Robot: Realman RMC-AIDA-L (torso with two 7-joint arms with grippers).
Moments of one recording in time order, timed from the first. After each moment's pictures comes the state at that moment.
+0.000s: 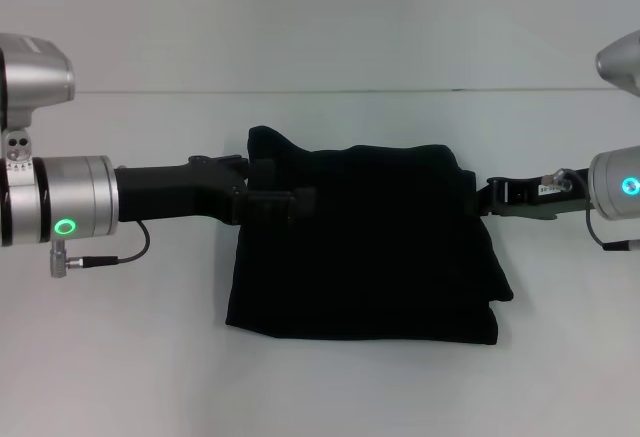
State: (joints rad) left arm -0.61 -2.12 0.74 0.79 2.01 1.44 -1.74; right arm 0.86 1.98 -0.75 -0.37 -2.35 -1.01 2.38
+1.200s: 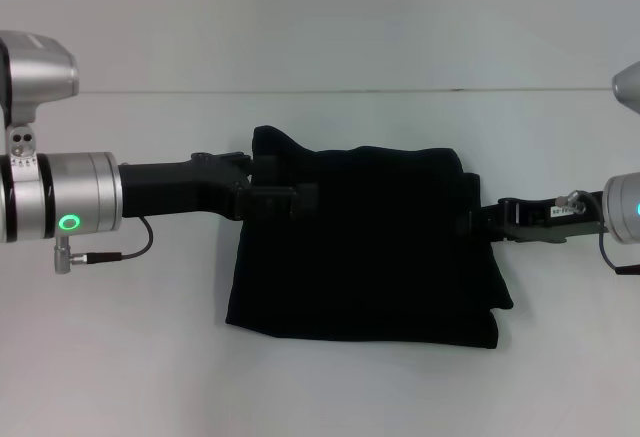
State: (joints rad) left arm -0.62 -2.12 0.73 0.77 2.01 1.43 -1.74; right arm 0.81 1.98 -0.74 -0.37 -2.33 -1.06 2.36
